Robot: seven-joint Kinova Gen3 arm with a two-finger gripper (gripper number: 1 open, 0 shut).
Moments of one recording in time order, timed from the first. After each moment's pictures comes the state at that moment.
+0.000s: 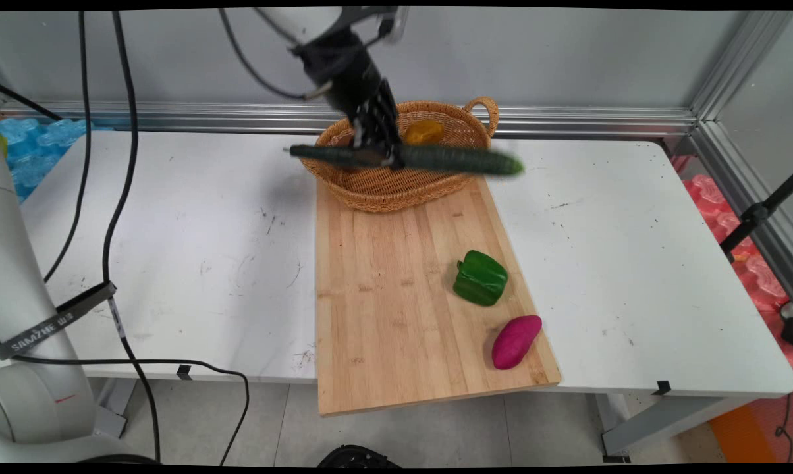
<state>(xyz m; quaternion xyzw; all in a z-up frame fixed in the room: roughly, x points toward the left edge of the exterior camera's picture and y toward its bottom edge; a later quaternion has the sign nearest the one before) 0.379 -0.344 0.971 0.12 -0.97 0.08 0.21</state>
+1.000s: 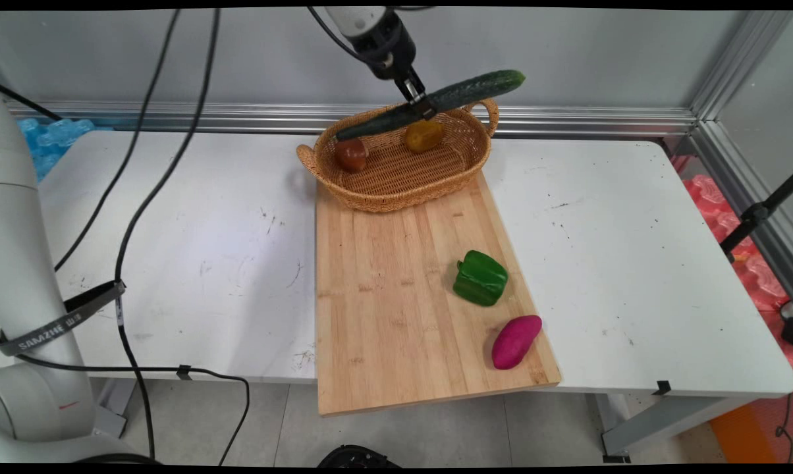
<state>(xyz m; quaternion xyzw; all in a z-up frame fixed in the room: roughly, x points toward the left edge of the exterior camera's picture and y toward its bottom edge) 0.377 -0.450 0.929 0.34 -0.90 0.15 0.22</state>
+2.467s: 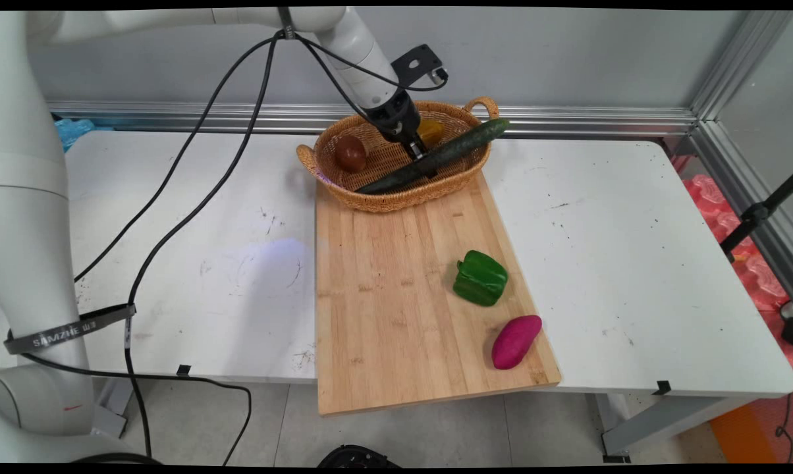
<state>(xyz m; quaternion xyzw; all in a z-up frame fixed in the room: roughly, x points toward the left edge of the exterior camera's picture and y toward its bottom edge) 0.370 -0.471 0.818 0.36 -0.90 0.10 0.21</state>
